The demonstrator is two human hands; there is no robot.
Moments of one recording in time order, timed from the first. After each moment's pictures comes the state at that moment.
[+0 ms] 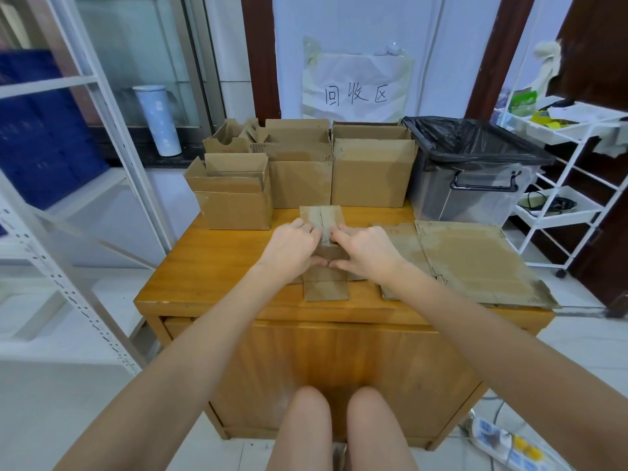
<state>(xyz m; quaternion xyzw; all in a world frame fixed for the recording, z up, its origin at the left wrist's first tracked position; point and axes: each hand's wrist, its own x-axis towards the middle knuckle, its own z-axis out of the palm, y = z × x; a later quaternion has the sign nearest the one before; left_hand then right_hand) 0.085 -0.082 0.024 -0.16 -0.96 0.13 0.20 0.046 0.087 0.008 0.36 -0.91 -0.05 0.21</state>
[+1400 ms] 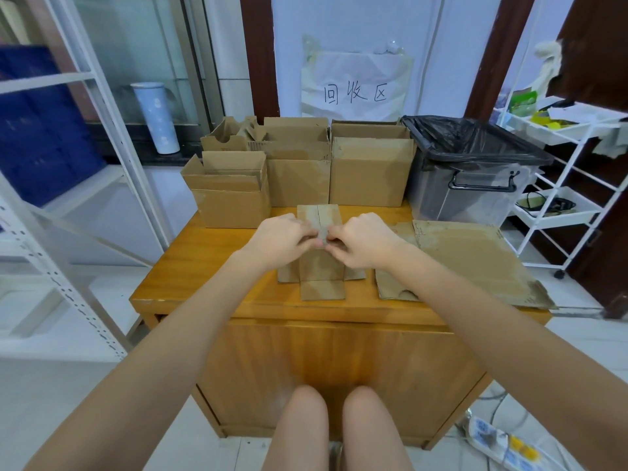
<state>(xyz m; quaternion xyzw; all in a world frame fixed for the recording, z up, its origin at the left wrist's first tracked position) 0.078 -0.100 0.033 -0.18 -0.98 -0.01 0.12 0.046 0.085 0.037 0.41 -0.89 -0.07 0.19</state>
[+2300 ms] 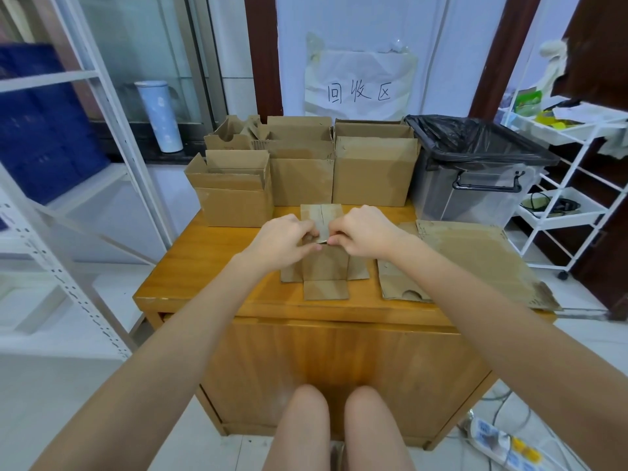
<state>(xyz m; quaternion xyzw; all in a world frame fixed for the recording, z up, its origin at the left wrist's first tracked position) 0.081 -0.102 0.031 -0.19 -0.97 -0.07 0.12 0.045 0.079 0.054 0.39 -0.91 -0.02 0.12</state>
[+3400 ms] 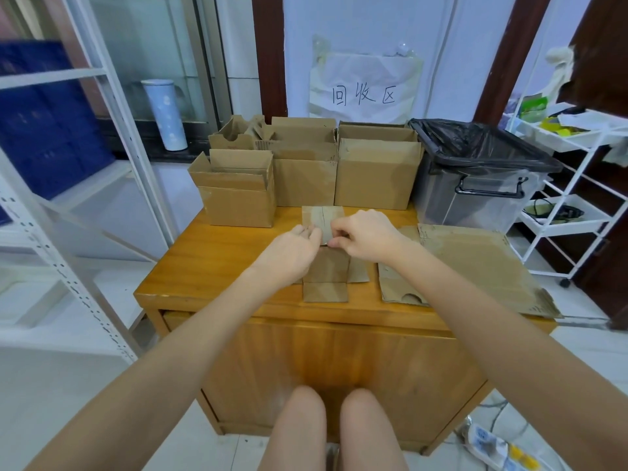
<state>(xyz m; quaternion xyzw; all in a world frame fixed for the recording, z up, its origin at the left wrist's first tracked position) 0.092 -0.083 0.015 -0.17 -0.97 0.09 0.18 0.048 0.080 0.053 0.36 -0.93 0.03 0.10</state>
